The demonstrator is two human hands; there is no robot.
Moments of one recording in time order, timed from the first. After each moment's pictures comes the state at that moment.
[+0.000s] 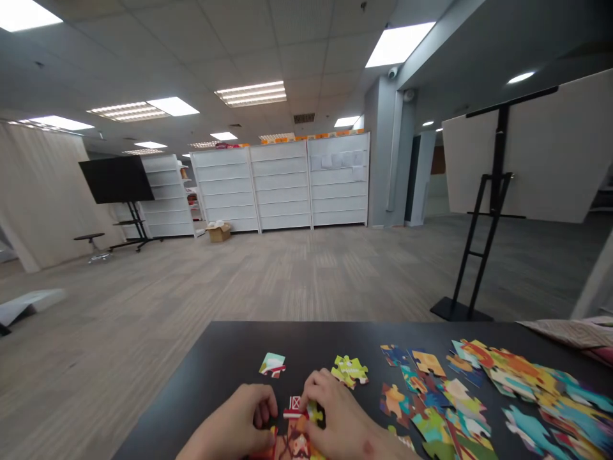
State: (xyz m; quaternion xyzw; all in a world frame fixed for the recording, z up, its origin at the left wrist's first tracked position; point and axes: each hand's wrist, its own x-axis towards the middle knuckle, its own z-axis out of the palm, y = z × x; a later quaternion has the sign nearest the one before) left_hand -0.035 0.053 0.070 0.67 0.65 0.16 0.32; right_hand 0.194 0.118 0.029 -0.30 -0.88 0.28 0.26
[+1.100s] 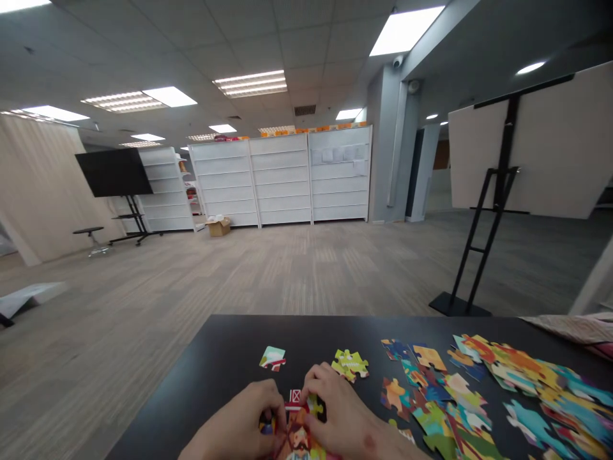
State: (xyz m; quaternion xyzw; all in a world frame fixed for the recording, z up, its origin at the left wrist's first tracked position) left_hand -0.020 0.048 0.074 0.74 0.59 0.15 0.28; right_hand 0.195 0.116 0.034 -0.30 -0.88 0.27 0.25
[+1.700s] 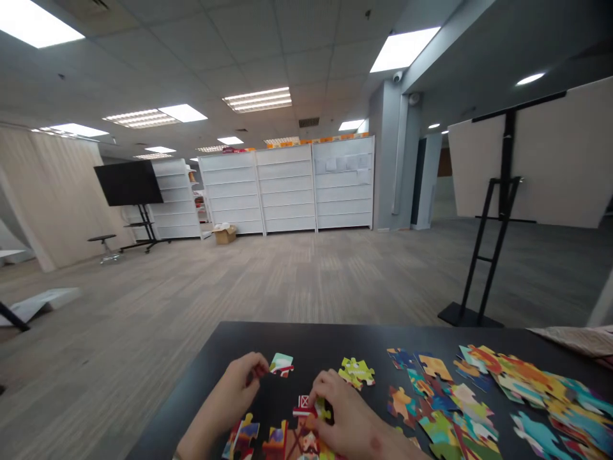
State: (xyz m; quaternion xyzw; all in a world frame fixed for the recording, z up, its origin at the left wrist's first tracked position) left_hand -0.069 0.063 0.076 0.70 0.61 0.33 0.17; right_hand 0.197 0.117 0.038 -0.30 -0.88 0.27 0.24
